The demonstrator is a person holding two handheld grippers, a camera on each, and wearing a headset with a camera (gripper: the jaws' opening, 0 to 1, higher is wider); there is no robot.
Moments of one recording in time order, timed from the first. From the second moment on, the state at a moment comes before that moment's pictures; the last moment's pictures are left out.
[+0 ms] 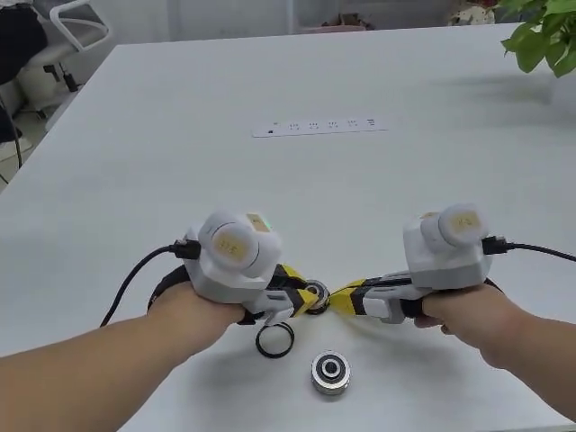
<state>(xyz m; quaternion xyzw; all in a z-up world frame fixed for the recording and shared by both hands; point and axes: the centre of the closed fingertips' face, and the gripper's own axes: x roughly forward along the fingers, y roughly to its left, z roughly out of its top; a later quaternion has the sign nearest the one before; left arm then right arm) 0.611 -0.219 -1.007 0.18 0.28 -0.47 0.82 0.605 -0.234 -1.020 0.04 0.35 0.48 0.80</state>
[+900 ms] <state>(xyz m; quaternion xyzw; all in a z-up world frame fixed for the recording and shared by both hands) 0.606 -0.222 -1.007 0.19 0.28 -0.47 0.82 0.604 -0.233 -1.007 0.13 0.35 0.46 0.81</state>
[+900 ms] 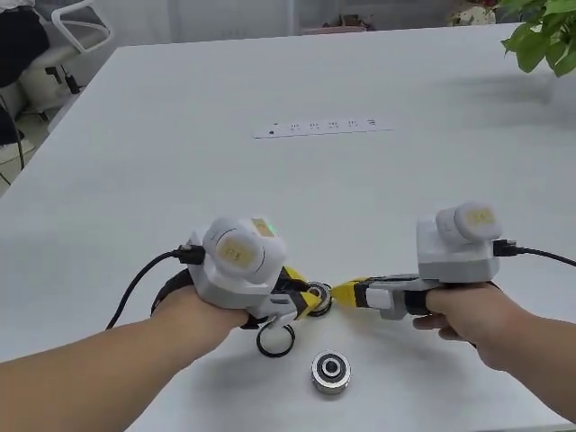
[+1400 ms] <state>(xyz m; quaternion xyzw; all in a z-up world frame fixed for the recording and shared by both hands) 0.606 -0.222 -1.007 0.19 0.29 -0.46 0.82 0.605 -0.231 -1.005 0.16 0.35 0.45 0.80</state>
